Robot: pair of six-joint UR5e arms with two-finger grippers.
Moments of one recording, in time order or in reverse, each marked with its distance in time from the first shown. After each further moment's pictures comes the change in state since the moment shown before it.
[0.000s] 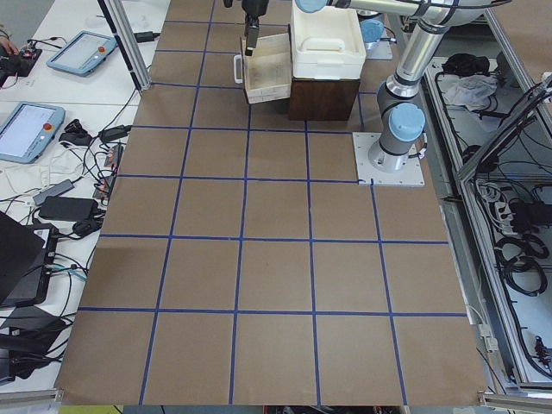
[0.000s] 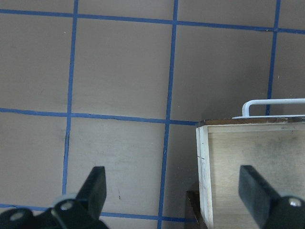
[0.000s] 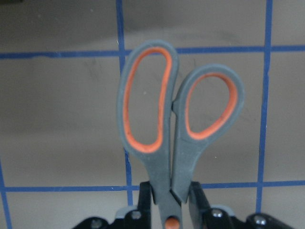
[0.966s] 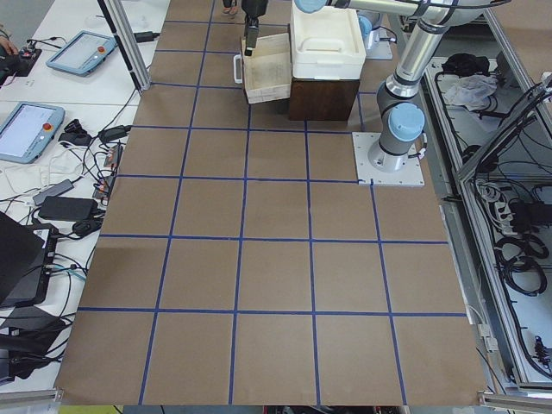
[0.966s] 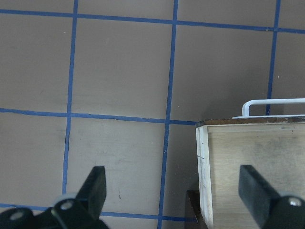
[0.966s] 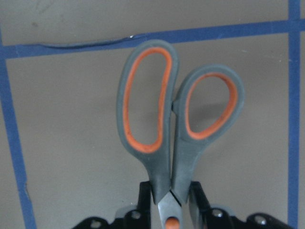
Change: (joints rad) left arm 0.000 0.000 0.000 -0.001 0.000 0.001; right arm -0.354 0.333 0.000 -0.374 0.075 -0.301
